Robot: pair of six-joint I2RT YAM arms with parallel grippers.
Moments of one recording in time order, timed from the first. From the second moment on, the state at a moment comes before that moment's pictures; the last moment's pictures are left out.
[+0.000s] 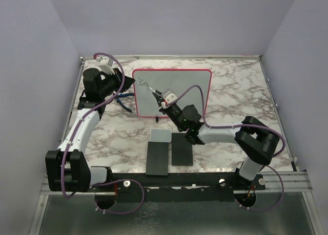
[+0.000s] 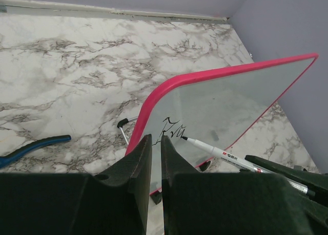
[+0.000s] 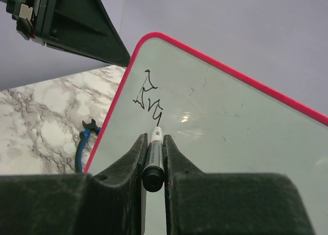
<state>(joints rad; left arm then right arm) -0.04 1.27 0.95 0.13 0.59 -0.40 0.97 1.72 0.86 1.13 0.26 -0.38</state>
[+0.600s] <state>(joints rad) -0.04 1.27 0.95 0.13 0.59 -0.40 0.97 1.62 0.83 1.12 0.24 -0.37</state>
